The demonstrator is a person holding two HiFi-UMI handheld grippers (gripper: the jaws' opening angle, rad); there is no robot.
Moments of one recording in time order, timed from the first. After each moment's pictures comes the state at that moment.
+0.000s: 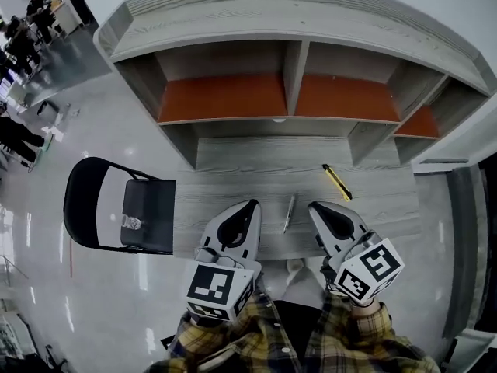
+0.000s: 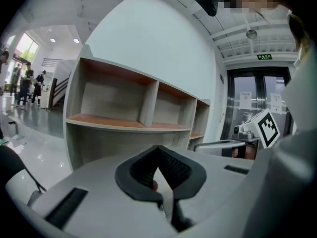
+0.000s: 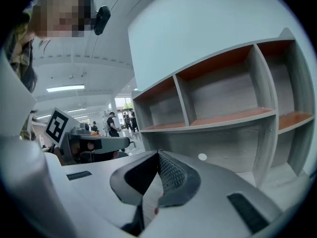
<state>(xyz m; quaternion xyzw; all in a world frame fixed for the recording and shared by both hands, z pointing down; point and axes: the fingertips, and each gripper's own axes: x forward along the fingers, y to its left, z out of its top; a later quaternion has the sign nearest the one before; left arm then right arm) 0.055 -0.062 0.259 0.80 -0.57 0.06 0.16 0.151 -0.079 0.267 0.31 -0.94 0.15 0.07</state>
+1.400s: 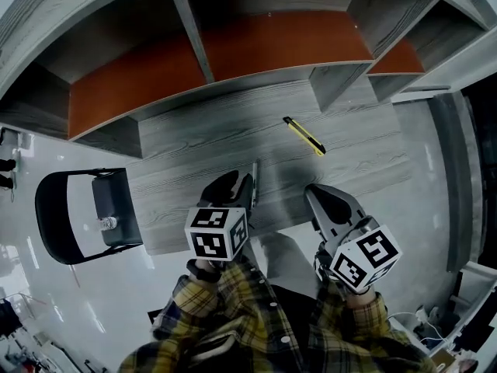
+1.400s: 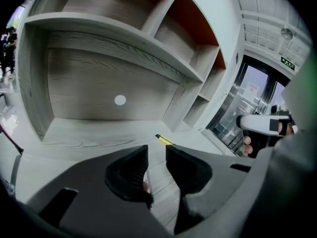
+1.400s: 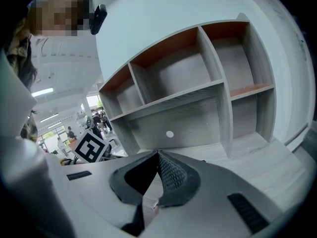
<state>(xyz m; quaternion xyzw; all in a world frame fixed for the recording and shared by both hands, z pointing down) 0.129 -0.126 0.455 0.79 -0.48 0.18 0.35 0.243 -0.097 0.353 0.42 -0.86 0.25 0.11</state>
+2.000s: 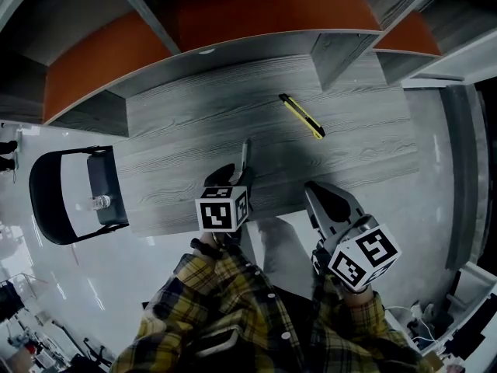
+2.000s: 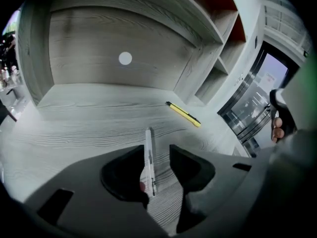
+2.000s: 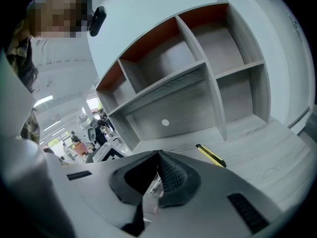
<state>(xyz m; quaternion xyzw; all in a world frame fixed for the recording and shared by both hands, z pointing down) 0.152 -0.103 0.576 0.72 -0.49 0.27 0.41 0.276 -0.084 0.405 0.40 -0.86 0.30 0.11</state>
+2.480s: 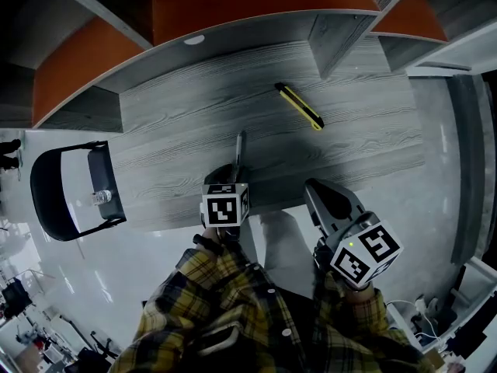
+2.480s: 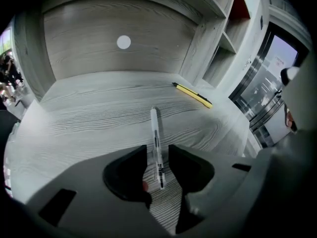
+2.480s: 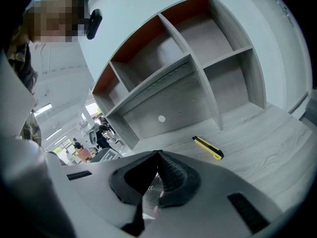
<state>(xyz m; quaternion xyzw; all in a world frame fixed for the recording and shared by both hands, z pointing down) 0.154 -0.084 0.623 0.69 -0.50 0.34 0.40 0.297 -0.080 0.431 0.39 -0.85 0.35 0.10</state>
